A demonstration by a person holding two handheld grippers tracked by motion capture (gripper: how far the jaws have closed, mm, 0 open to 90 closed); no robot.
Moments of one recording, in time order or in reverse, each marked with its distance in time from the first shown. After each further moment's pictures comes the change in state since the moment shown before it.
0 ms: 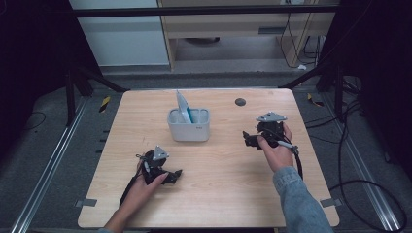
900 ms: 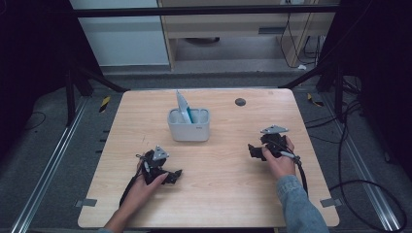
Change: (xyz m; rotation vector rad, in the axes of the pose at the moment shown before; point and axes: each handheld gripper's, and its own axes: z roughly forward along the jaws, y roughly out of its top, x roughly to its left) left arm 0.000 0.000 0.000 0.000 0.000 0.000; right arm -0.011 -0.052 0.021 0.109 0.006 0.039
